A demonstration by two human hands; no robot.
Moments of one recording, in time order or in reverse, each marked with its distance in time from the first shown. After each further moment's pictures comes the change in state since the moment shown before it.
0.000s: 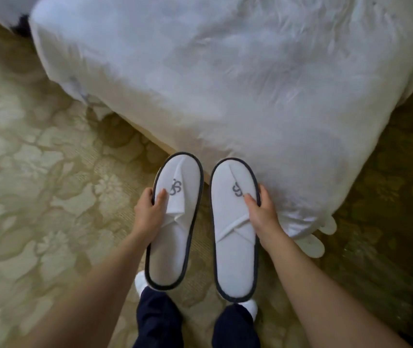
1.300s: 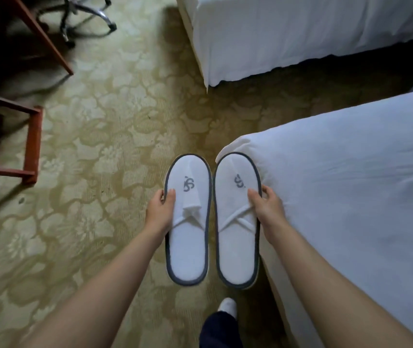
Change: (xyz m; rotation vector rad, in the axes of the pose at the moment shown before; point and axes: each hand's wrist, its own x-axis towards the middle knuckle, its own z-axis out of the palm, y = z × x) left_hand 0.415 0.073 -0.420 -0.398 0.515 -0.274; right_hand 0.168 -0.434 0.554 -0.236 -0.504 -0.213
